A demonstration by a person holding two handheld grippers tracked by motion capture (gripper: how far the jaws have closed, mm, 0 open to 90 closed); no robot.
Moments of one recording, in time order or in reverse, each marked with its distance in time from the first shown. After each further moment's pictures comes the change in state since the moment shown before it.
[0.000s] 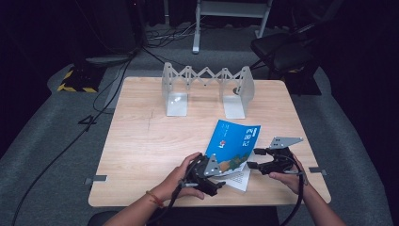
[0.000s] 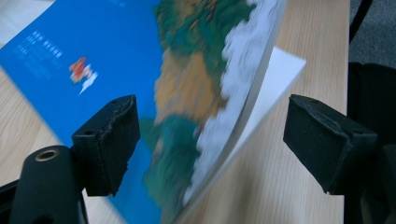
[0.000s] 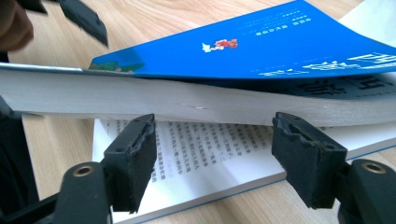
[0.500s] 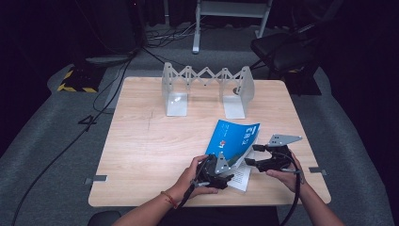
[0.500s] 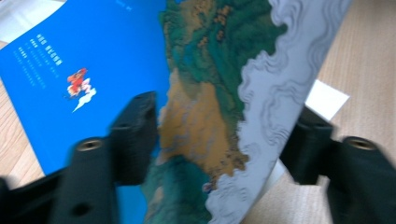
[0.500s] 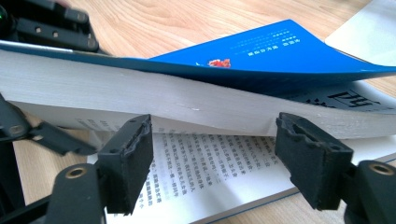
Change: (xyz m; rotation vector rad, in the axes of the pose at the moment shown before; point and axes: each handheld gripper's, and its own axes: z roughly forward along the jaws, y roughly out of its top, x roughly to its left) left arm 0.000 -0.001 0.025 -0.039 0.068 -0.059; right arm 0.003 0.009 0.002 -0.036 -0.034 0.007
